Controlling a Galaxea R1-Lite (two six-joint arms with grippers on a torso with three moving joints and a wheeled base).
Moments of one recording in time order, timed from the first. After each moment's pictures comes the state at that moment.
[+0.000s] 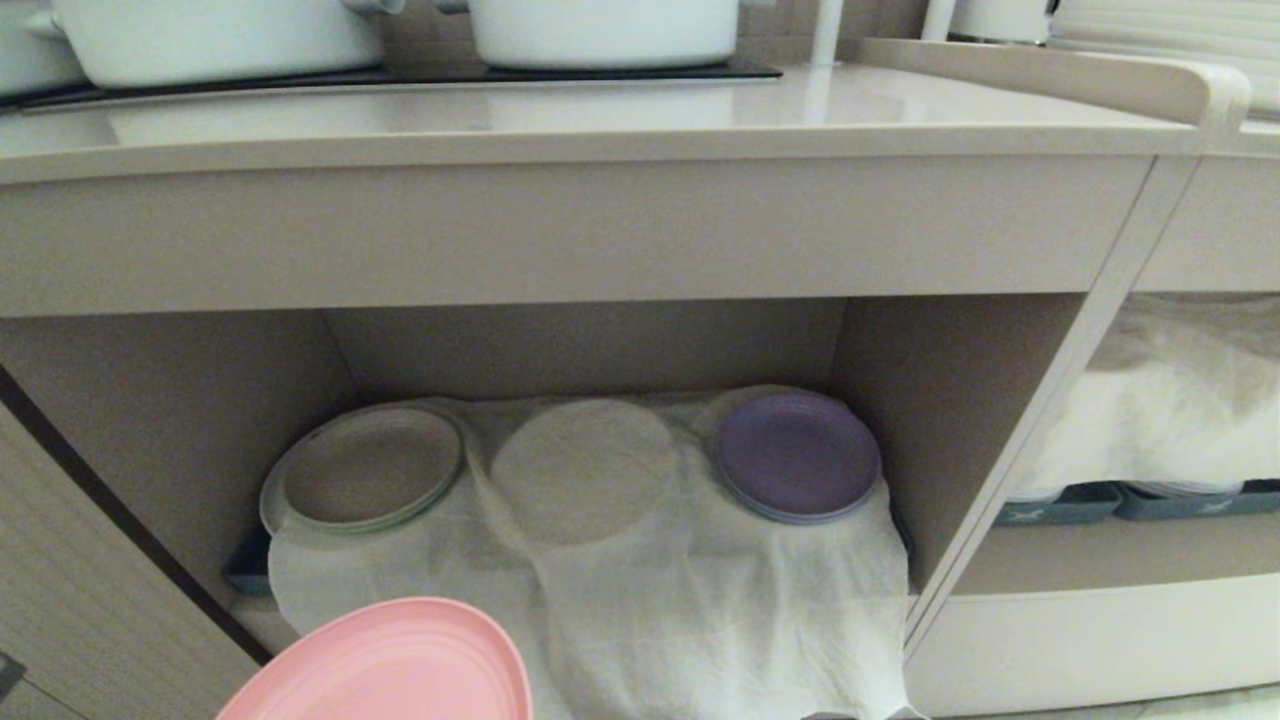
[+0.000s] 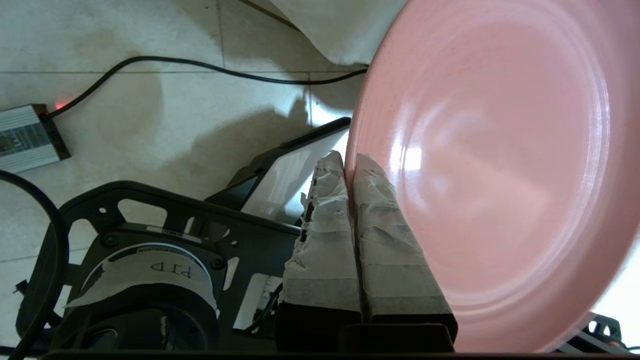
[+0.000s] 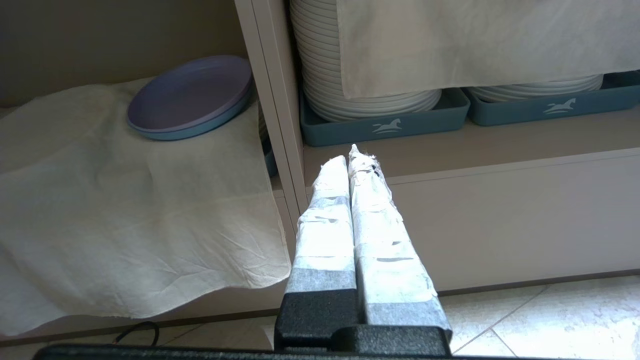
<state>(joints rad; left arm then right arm) -0.69 0.83 -0.48 0.60 0.29 -1.07 0.00 0.00 0.00 -0.01 -0.05 0.10</state>
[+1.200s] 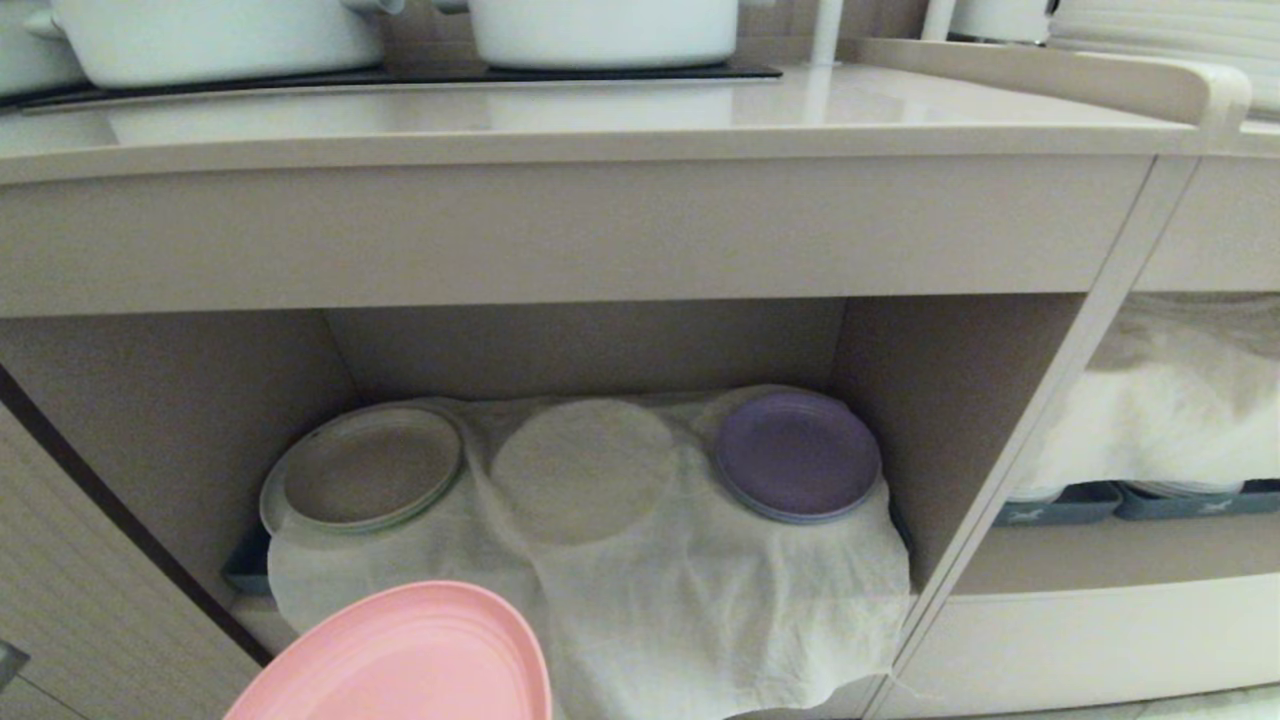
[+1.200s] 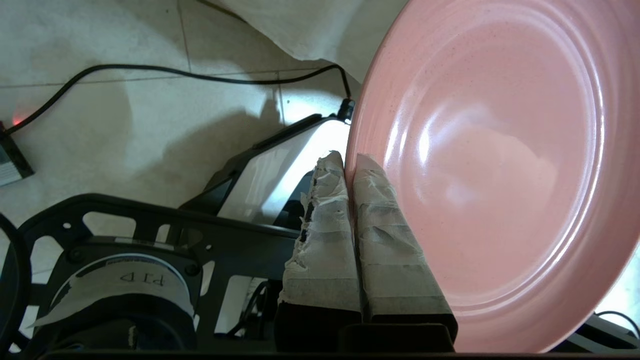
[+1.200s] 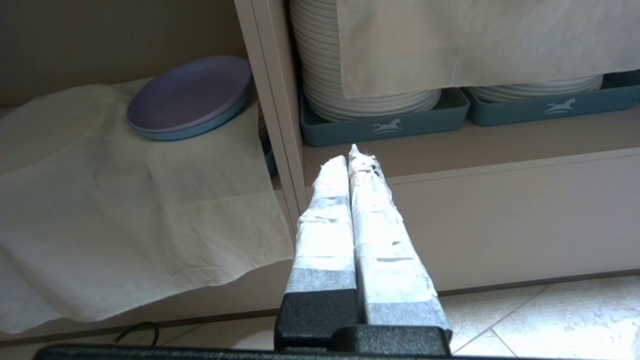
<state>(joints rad) -0.69 0.80 -0.49 0.56 0.24 -1.03 0.00 0.00 0.00 -0.01 -0.06 0.10</state>
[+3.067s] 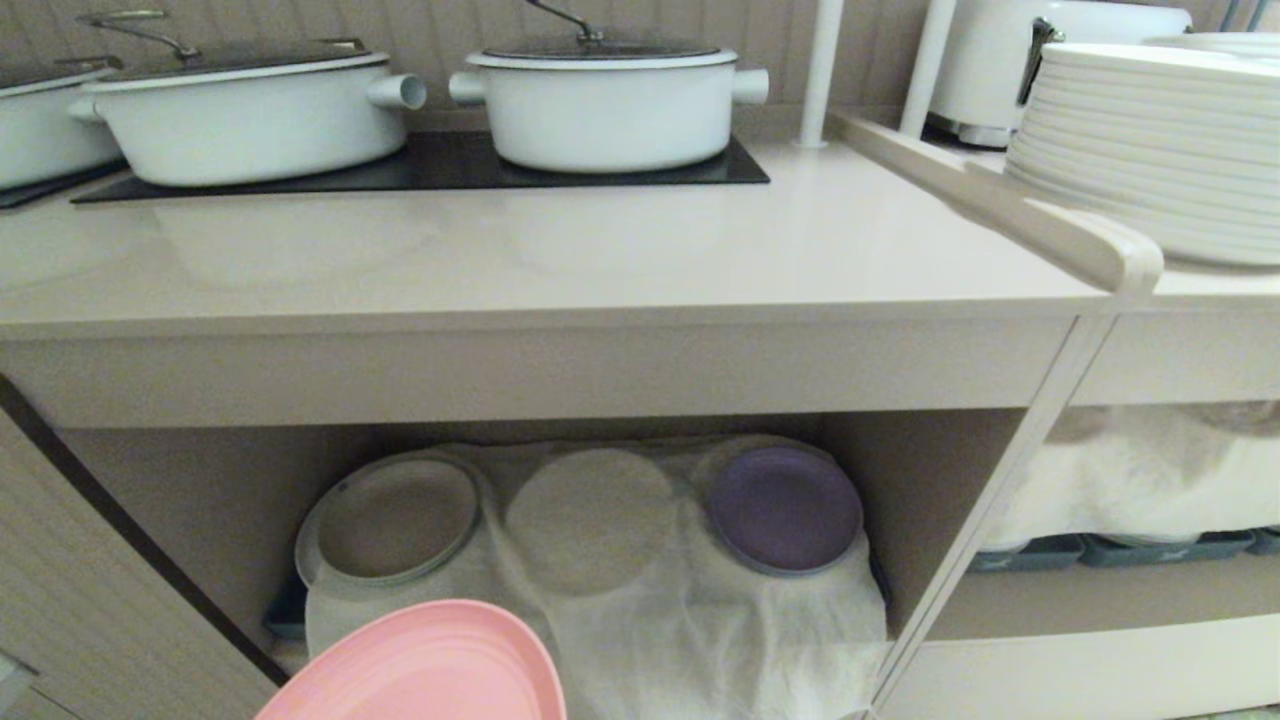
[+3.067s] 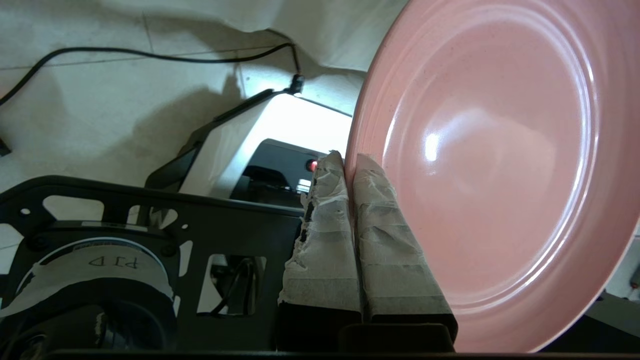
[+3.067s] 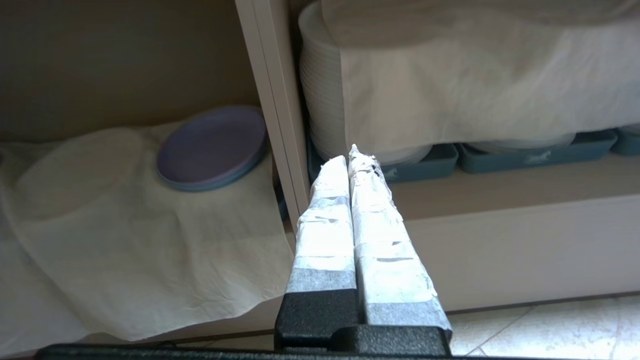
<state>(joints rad) -0.68 0.78 -0.48 0.55 0.14 -1.03 0.00 0.00 0.00 -0.01 -0.05 0.10</state>
